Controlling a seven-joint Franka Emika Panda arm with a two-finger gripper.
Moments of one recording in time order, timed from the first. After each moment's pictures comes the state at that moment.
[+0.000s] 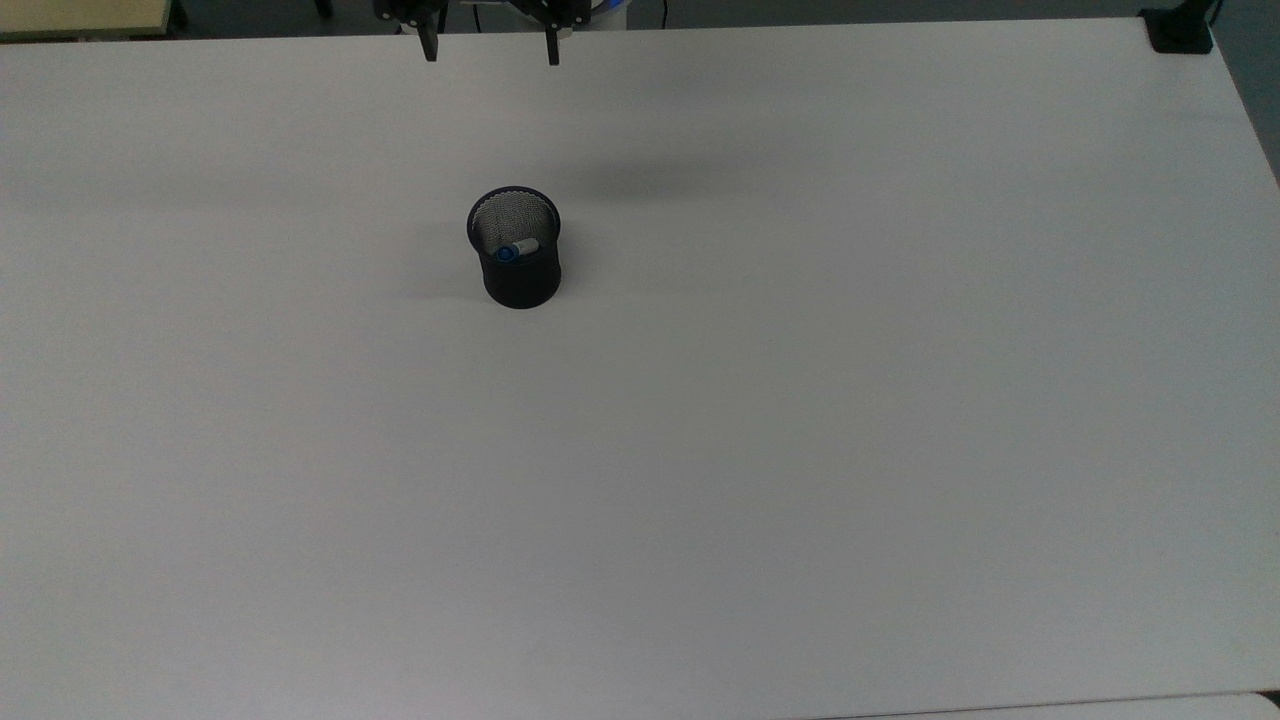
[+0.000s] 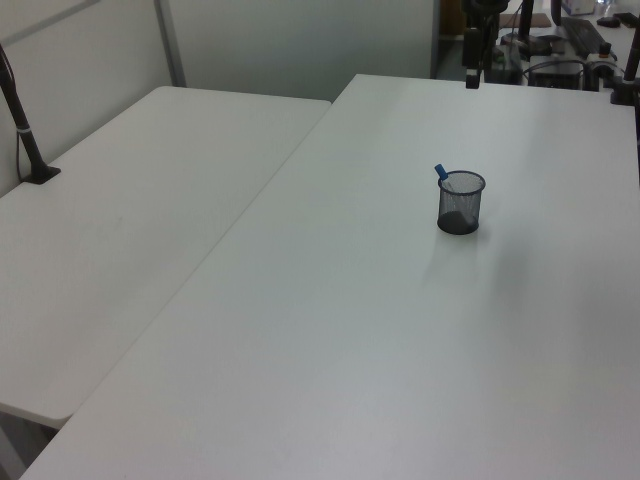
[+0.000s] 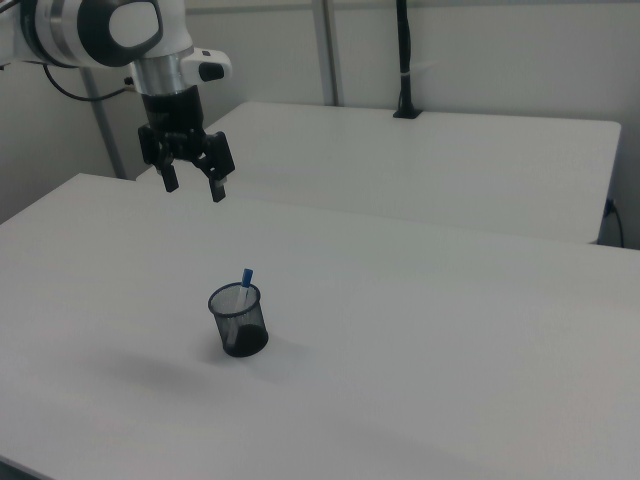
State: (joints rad) arm 0.09 0.01 -0.08 -1.61 -0.01 1.61 0.00
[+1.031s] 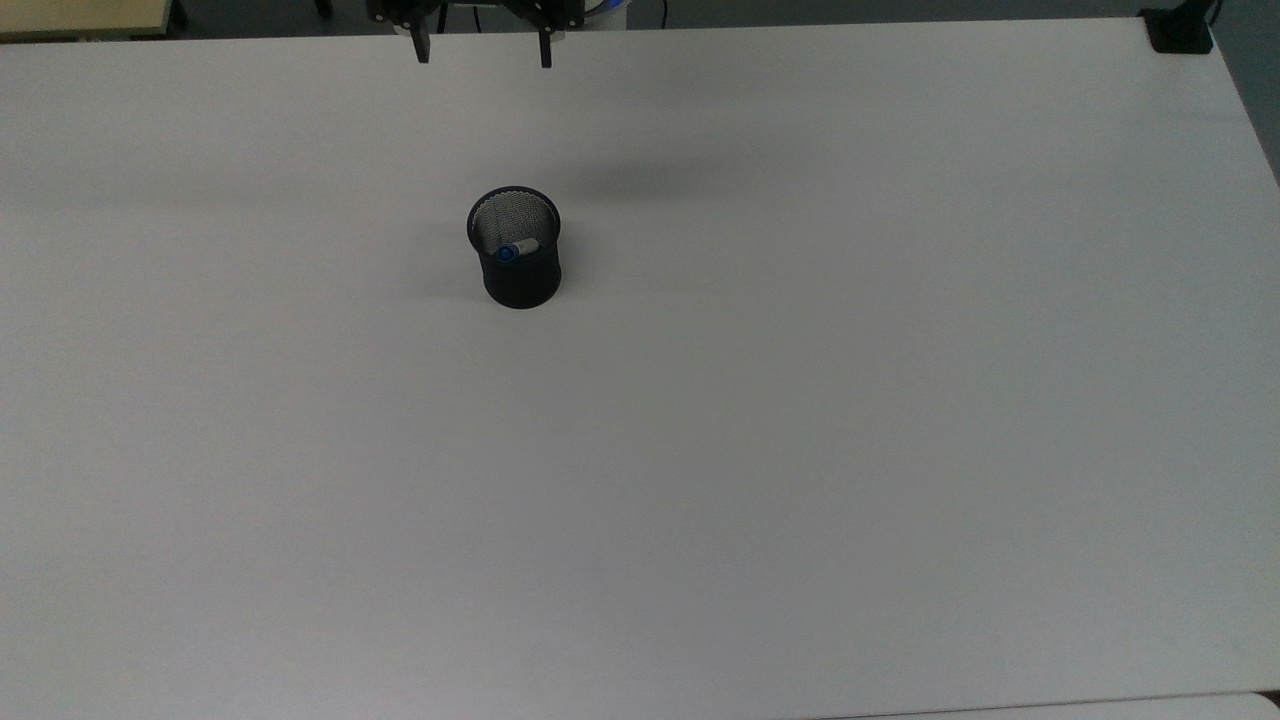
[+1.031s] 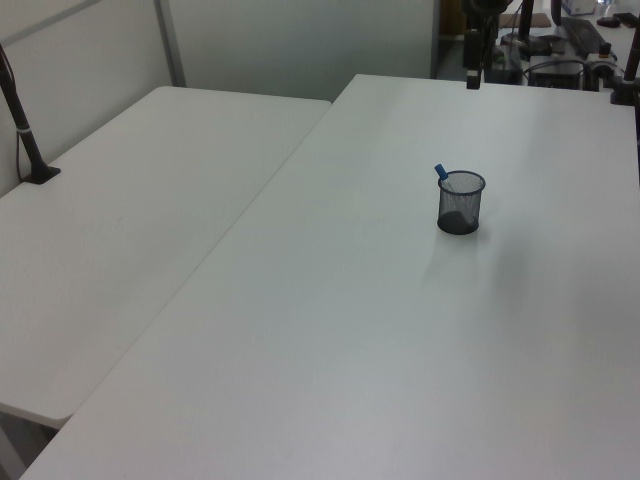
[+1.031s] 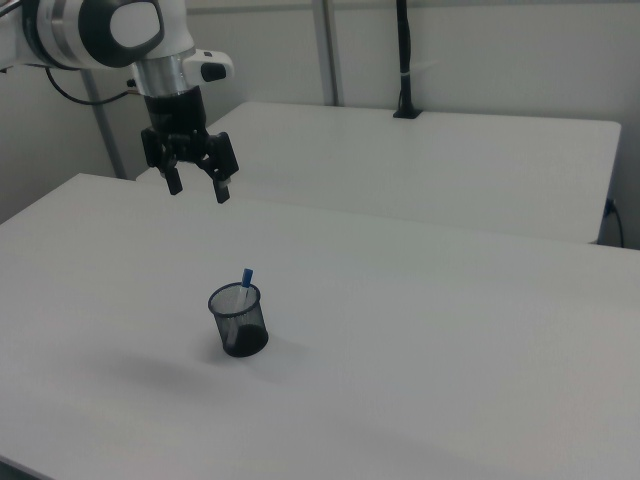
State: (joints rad) arm 0.09 0.02 -0.08 -1.61 -0.04 1.61 -0.01
